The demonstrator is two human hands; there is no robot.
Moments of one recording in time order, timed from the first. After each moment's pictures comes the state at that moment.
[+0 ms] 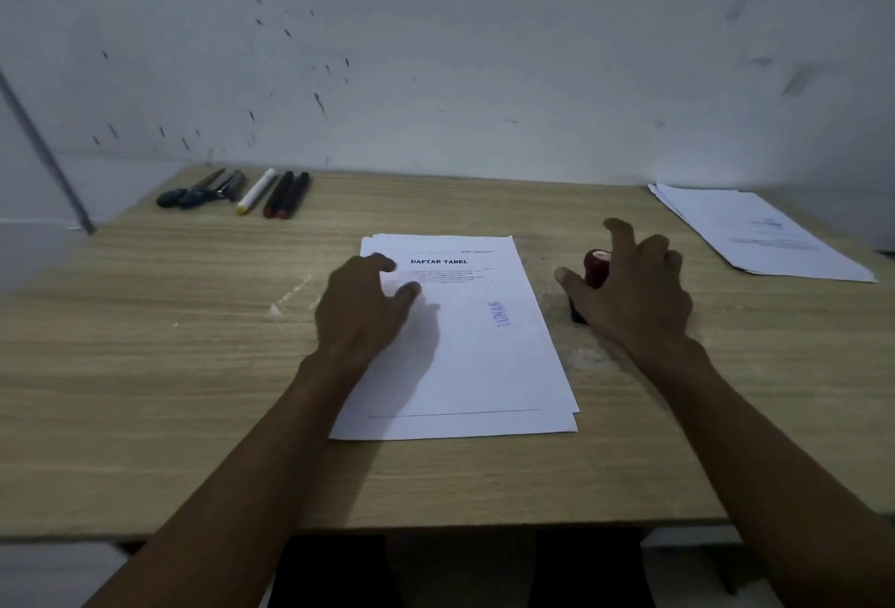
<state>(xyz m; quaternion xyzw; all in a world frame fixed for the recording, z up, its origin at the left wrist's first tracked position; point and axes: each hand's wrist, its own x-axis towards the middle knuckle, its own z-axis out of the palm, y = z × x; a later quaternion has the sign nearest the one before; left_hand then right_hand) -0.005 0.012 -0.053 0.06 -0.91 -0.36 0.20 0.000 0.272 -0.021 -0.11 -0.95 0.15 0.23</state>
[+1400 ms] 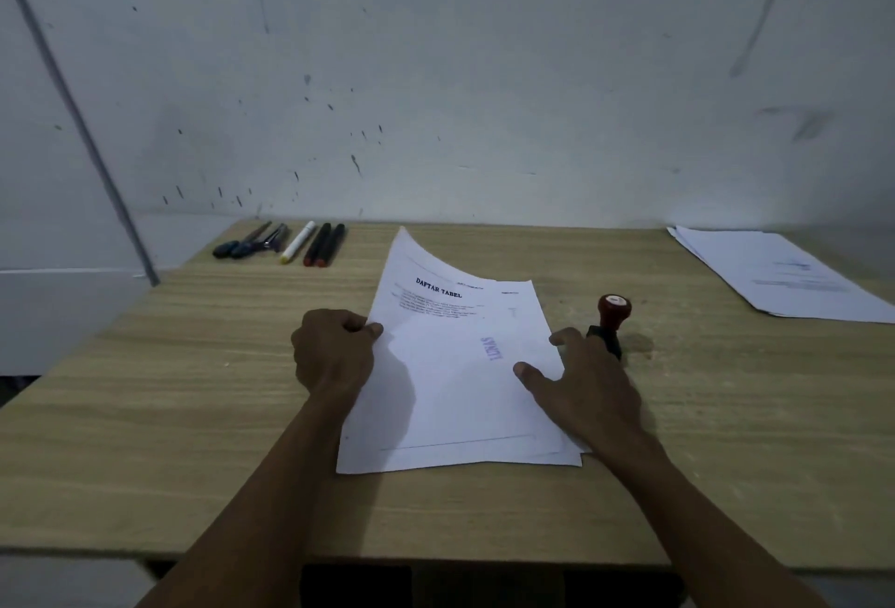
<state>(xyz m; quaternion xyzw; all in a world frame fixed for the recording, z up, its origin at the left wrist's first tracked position) 0.004 -0.022 -0.044 0.25 -0.80 -0.48 0.25 0.035 0.223 -0.047 -0.07 -0.96 0.27 0.09</state>
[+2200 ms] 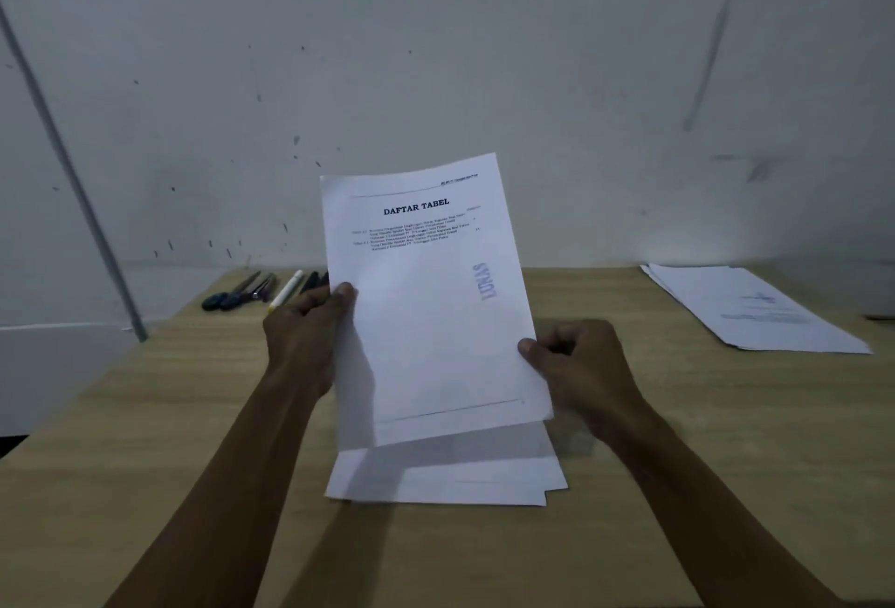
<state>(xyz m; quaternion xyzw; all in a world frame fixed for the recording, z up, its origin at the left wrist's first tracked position) -0.011 -0.033 0.020 0.10 -0.53 -0.81 0.21 0.033 0.234 0.019 0.03 -0.81 0.57 0.15</state>
